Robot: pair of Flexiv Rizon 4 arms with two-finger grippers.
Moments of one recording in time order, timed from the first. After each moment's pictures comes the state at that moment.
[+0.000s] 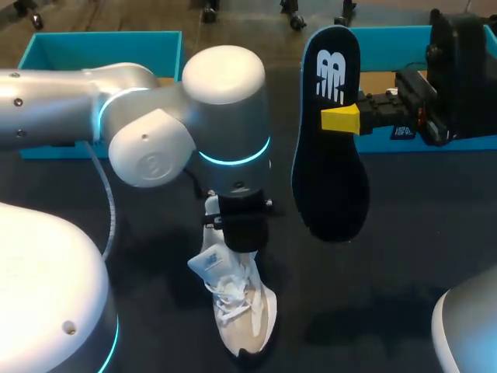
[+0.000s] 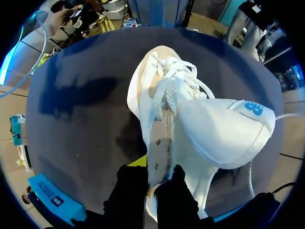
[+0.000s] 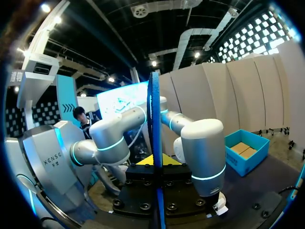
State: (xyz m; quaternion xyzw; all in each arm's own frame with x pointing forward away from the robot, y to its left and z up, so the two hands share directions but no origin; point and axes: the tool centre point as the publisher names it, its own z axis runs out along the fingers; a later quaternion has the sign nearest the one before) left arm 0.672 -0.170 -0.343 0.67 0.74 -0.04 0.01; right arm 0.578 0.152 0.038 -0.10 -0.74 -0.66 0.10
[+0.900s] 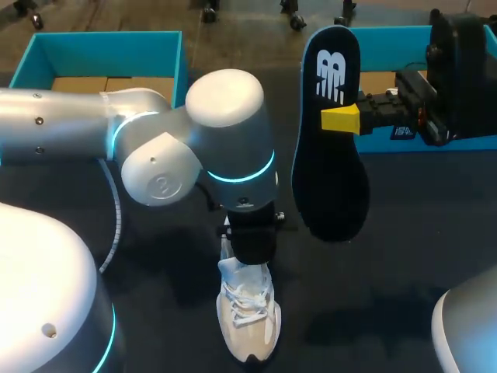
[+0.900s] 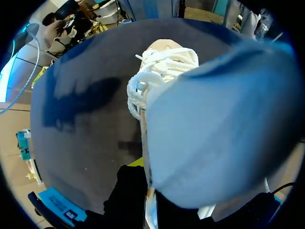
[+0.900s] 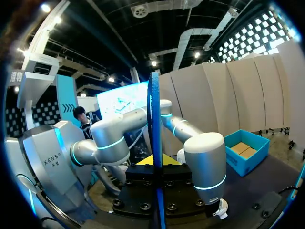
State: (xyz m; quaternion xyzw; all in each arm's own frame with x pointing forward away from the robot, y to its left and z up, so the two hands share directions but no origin) left arm 0.667 -0.200 -0.374 0.71 0.70 -0.07 0.04; right arm 0.578 0.152 0.038 -0.10 -0.74 -0.66 0.10
